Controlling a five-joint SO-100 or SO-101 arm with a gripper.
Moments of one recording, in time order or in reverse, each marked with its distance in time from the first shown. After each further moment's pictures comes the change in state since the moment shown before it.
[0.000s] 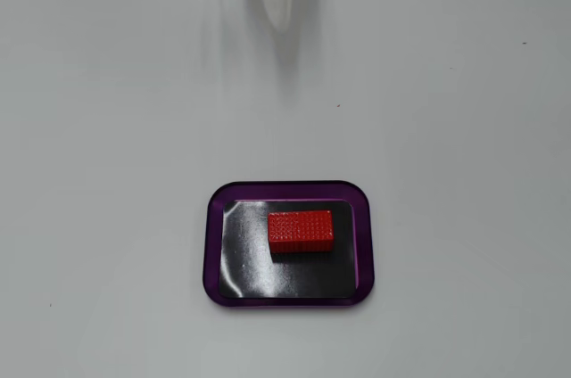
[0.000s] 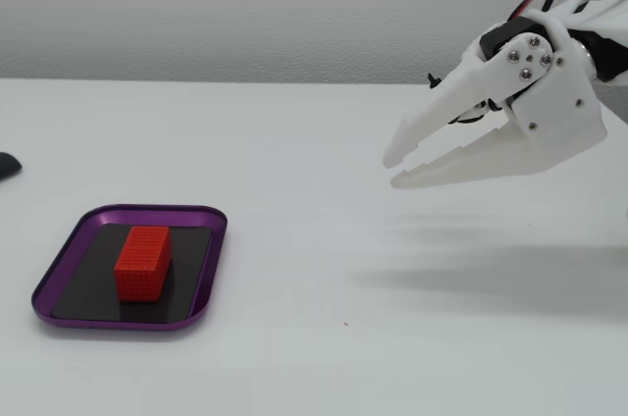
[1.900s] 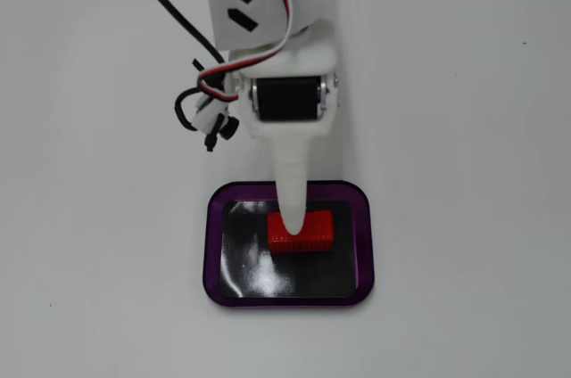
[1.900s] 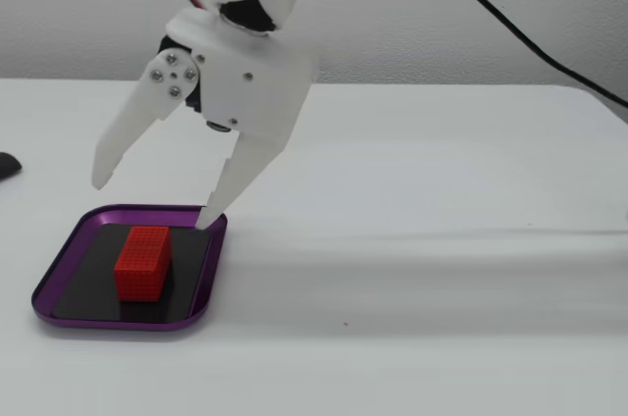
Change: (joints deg) arm -2.4 -123.6 -107.8 18.2 -2.5
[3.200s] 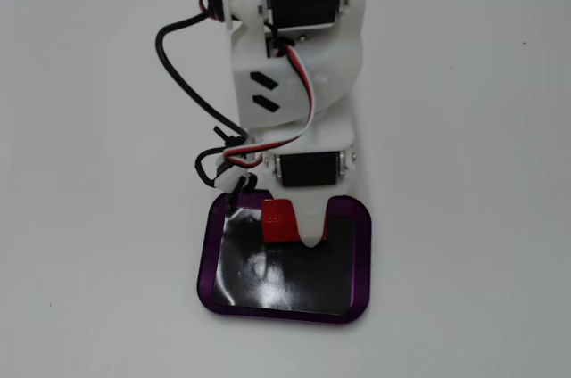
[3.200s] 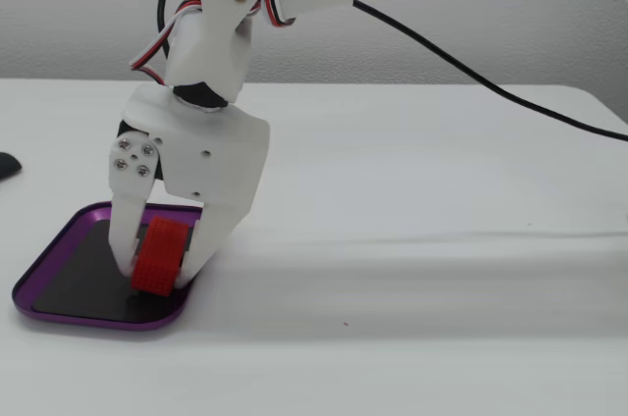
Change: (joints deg) arm -1.0 -15.6 -13.7 0.8 -1.9
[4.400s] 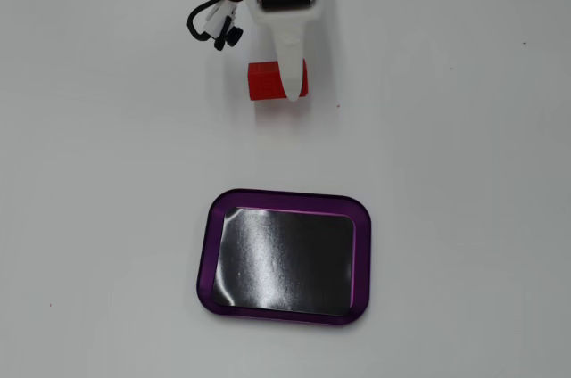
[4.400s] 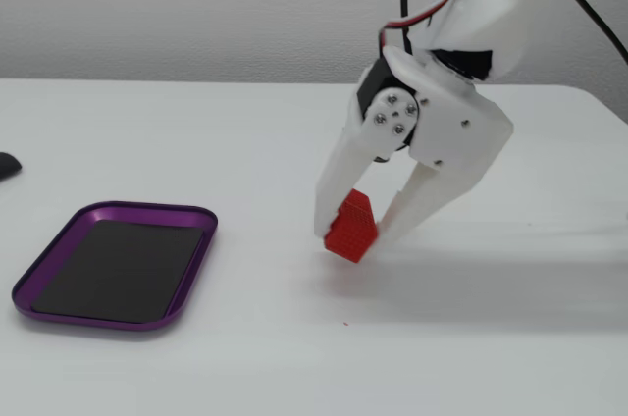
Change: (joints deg) arm 0.4 64.1 83.4 -28.6 -0.4
